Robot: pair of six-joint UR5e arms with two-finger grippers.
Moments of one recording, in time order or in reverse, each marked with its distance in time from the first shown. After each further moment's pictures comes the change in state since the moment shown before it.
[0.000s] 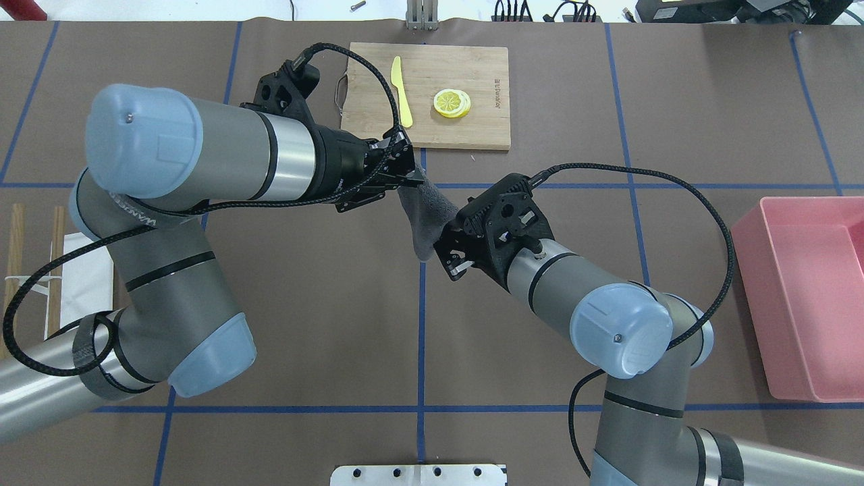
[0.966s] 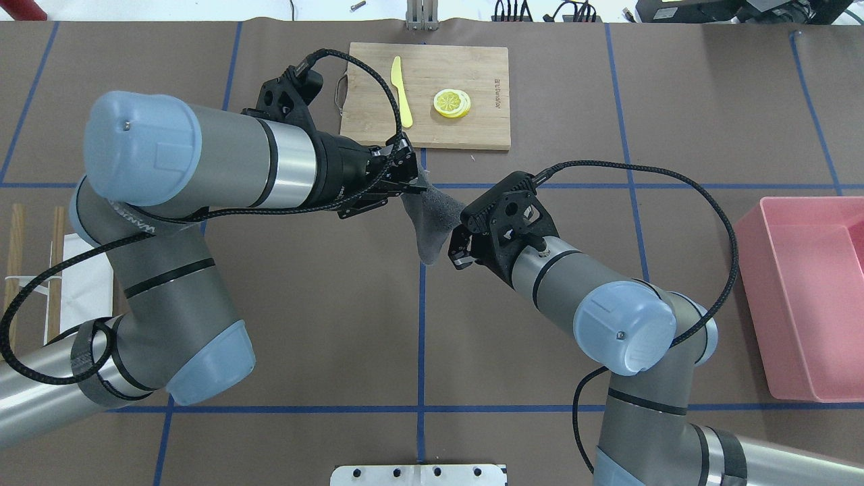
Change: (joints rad) left arm 0.008 0.005 -0.007 -0.001 -0.003 0.009; right arm 0.008 -0.009 0.000 -0.003 -0.006 -0.016
